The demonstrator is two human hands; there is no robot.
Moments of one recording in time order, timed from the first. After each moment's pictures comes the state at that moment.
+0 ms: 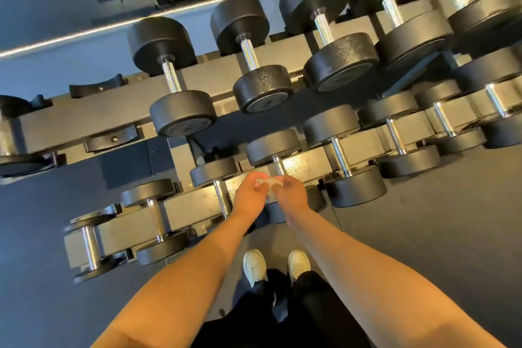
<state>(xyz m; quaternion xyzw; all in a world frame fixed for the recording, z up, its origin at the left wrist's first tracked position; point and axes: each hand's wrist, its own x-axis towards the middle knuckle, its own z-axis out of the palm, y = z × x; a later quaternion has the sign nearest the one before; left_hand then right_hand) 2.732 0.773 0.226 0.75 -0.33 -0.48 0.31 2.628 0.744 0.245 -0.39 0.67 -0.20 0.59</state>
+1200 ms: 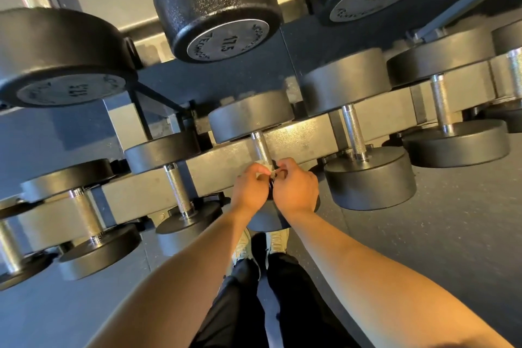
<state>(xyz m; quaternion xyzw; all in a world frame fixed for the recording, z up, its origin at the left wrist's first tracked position) 2.678 0.705 0.043 0.79 -0.32 -0.48 0.20 2.574 0.679 0.069 -0.61 0.71 -0.04 0.35</state>
